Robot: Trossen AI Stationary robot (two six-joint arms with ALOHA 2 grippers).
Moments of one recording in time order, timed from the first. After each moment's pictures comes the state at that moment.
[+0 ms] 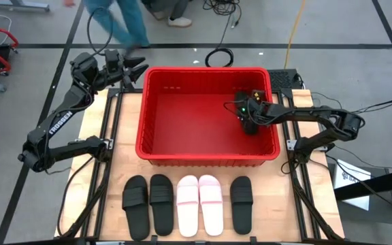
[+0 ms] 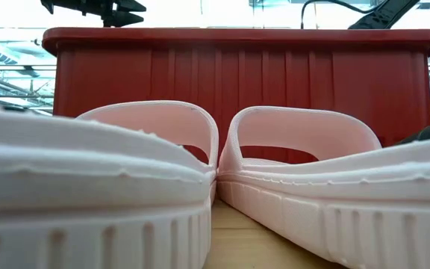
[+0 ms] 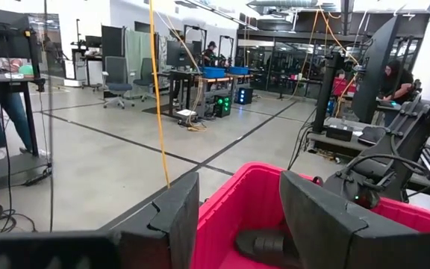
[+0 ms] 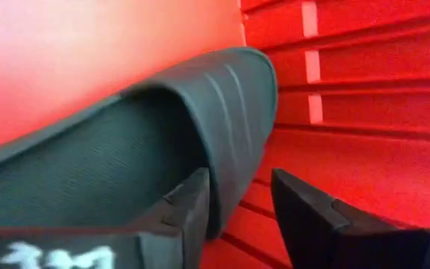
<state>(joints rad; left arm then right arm) 0.99 0.95 0.99 0.03 0.55 -0.11 -0.50 1.41 0.70 -0.32 0.62 -0.53</state>
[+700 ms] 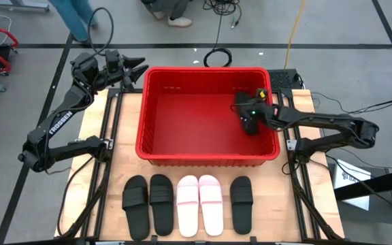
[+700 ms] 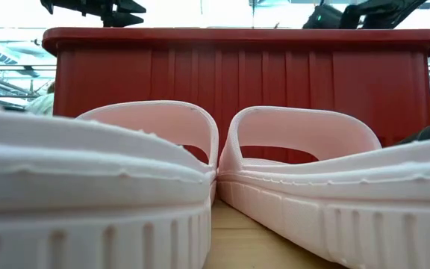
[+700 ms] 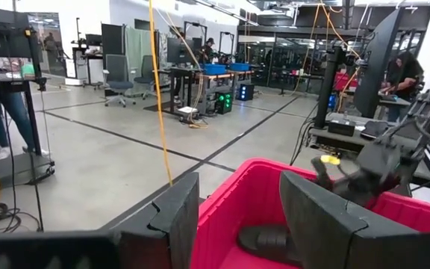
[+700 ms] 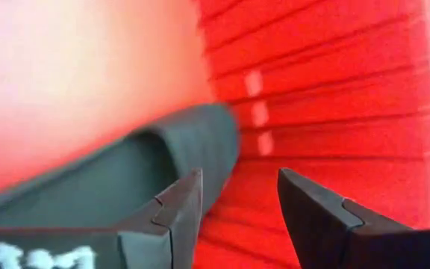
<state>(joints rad) 0.99 0.95 0.99 0.01 0.55 -0.09 -0.40 1.18 0.70 -0.34 0.63 -0.55</state>
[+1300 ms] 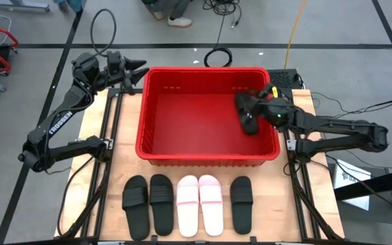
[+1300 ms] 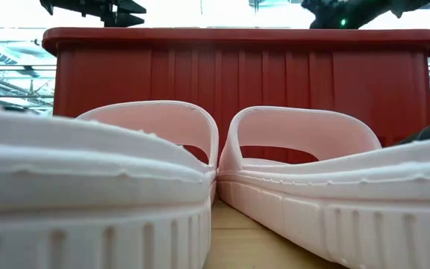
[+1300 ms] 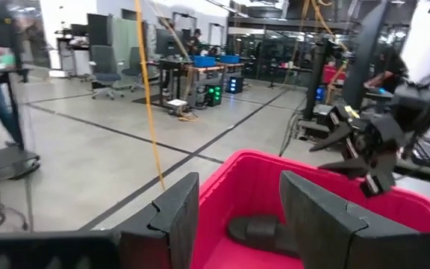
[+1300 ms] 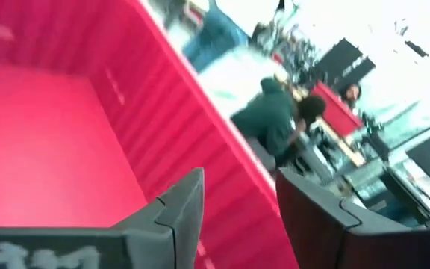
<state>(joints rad) 0.99 0.95 0.99 -0.02 0.60 -0.08 -0.24 0.95 0.70 0.04 0.63 -0.53</state>
